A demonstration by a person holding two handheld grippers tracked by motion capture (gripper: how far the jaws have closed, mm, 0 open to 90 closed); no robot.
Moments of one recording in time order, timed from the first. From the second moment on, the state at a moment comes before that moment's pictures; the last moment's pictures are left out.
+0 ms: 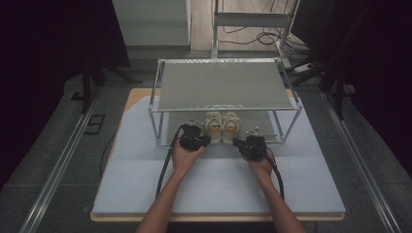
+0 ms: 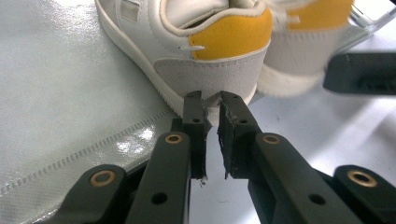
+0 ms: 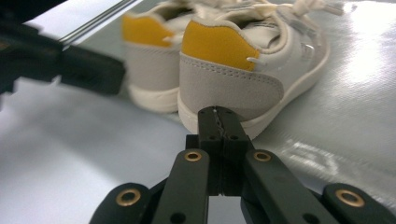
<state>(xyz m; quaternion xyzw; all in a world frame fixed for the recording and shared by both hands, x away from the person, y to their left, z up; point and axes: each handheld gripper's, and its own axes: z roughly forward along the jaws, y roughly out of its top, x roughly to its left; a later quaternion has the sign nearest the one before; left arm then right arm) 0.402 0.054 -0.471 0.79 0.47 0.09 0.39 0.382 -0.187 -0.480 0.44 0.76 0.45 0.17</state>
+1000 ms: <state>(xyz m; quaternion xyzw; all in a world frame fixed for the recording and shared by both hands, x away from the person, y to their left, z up) 0.426 0.045 -0.484 0.77 0.51 0.09 0.38 0.413 -0.186 -0.495 0.48 0.75 0.43 0.17</state>
